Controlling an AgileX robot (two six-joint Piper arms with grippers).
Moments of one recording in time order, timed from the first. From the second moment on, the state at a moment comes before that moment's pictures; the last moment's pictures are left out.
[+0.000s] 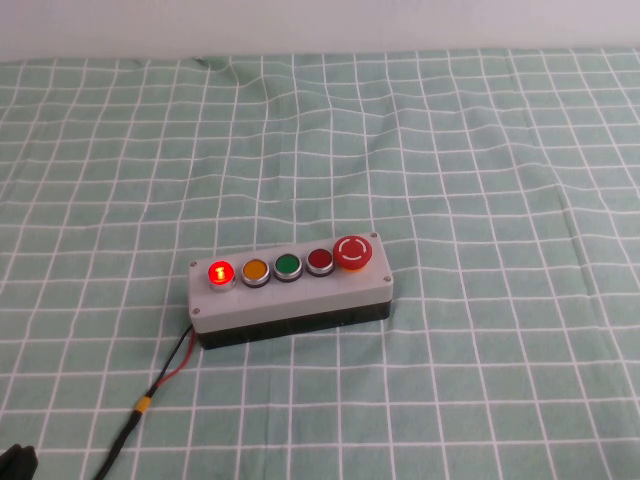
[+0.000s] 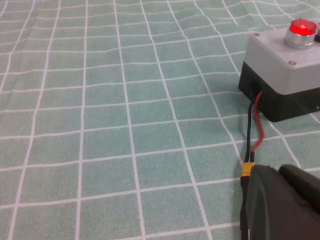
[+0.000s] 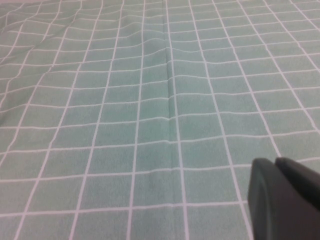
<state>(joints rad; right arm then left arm) 0.04 -0.01 0.03 0.07 0.34 0.07 -0.22 -0.01 0.03 0.06 0.39 0.00</state>
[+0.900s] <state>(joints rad) 0.04 -0.01 0.03 0.07 0.34 0.07 -0.22 -0.01 0.03 0.06 -0.35 0.00</state>
